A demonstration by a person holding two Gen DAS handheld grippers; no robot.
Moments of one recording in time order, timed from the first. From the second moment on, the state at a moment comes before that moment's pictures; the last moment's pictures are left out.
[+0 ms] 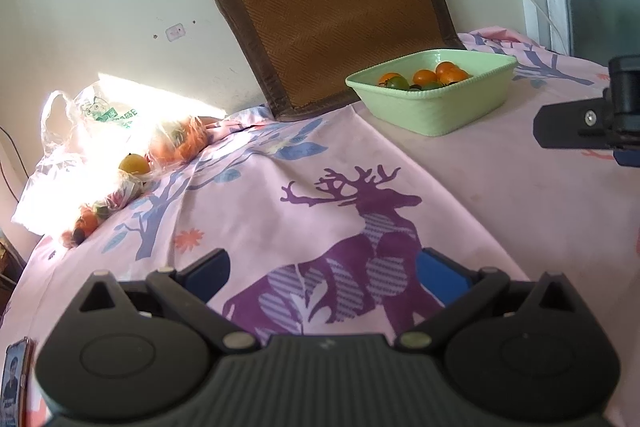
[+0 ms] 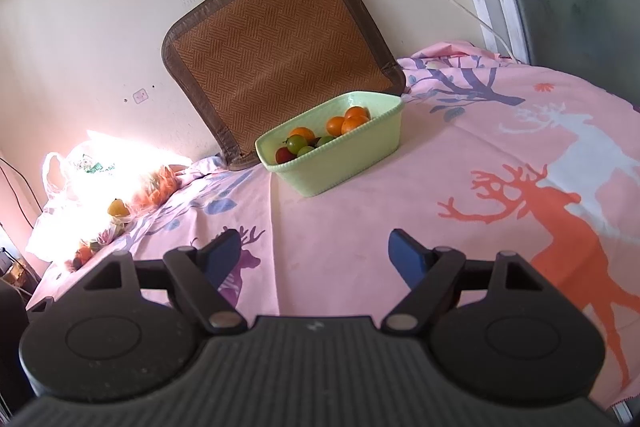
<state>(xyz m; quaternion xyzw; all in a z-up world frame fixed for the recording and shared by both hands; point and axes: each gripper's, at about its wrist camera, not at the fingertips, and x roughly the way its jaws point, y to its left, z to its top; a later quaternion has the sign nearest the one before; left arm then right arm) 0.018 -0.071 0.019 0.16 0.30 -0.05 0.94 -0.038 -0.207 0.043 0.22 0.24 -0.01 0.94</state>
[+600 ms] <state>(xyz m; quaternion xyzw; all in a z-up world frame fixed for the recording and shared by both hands) 0.019 -0.071 0.022 0.14 0.33 -0.08 0.93 -0.037 -0.208 0.041 0.22 0.24 -0.01 0.94</state>
